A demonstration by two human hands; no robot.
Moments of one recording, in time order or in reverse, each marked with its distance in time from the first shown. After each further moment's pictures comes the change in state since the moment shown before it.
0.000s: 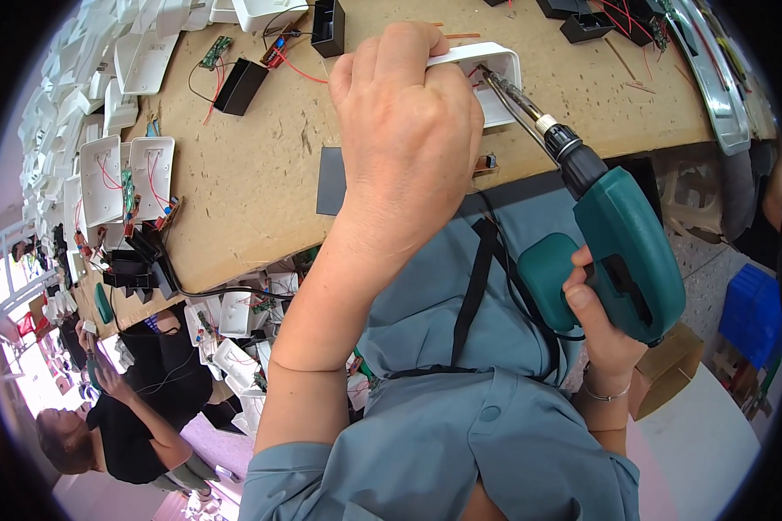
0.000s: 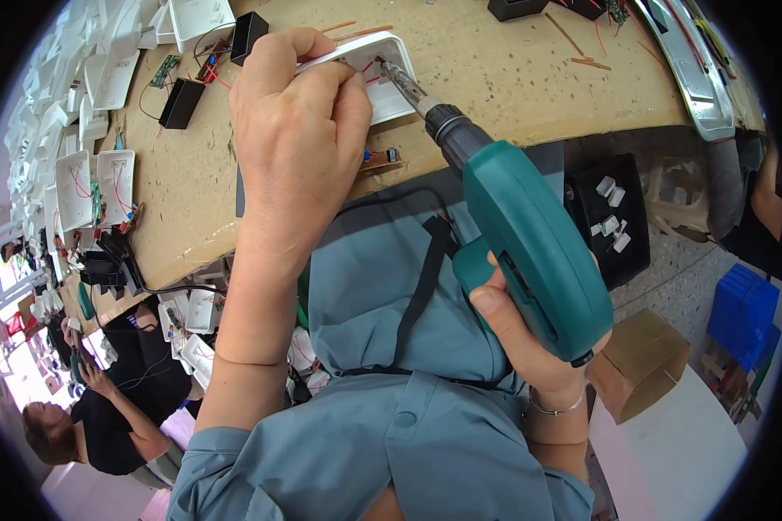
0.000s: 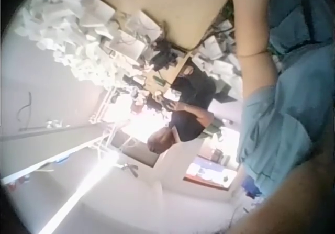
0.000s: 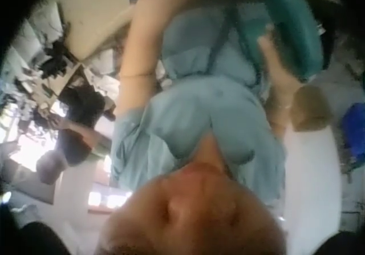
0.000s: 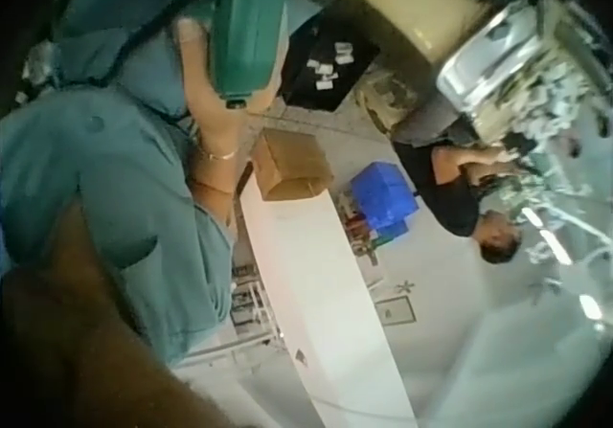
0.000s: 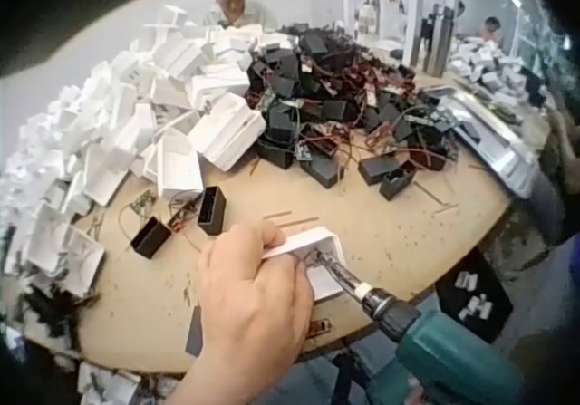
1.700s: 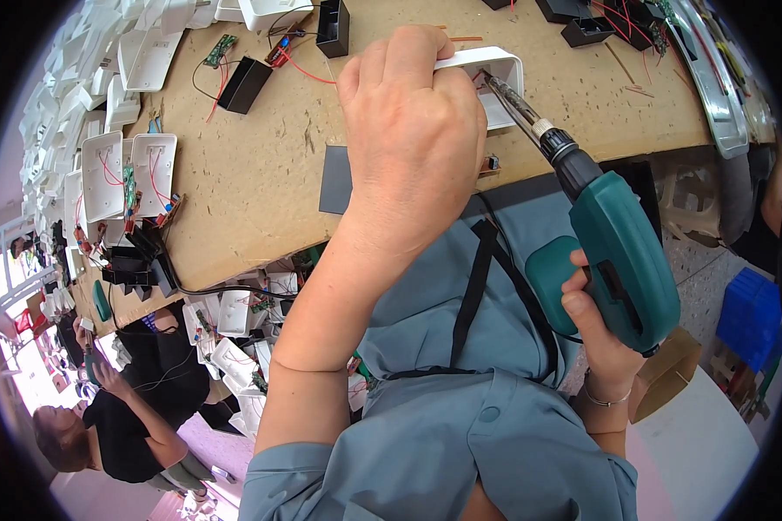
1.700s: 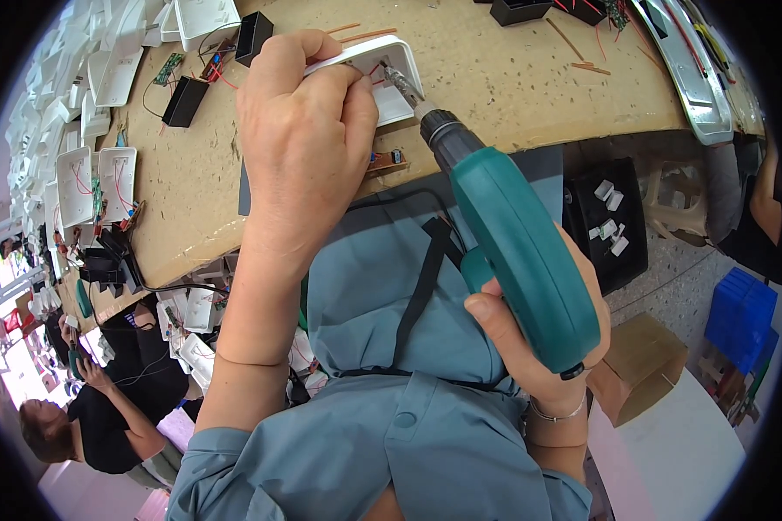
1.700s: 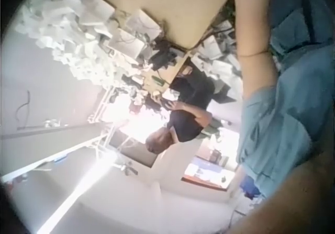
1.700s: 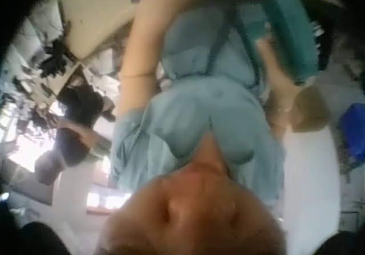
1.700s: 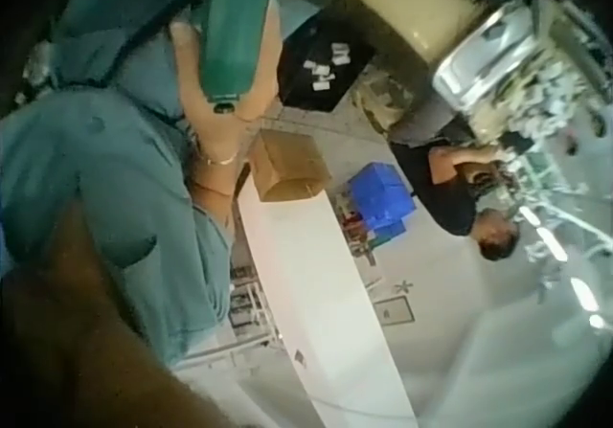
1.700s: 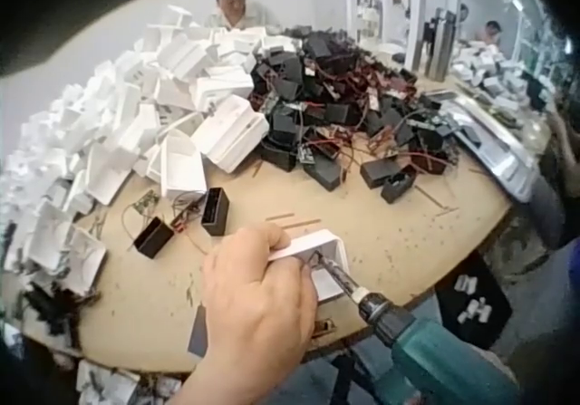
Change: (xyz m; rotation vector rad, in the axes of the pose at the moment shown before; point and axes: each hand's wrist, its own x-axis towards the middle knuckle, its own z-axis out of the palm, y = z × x) left_hand 0.001 0.003 -0.004 0.128 -0.014 0.007; right_hand -0.002 0.000 -0.004 -0.157 -0.040 -0.100
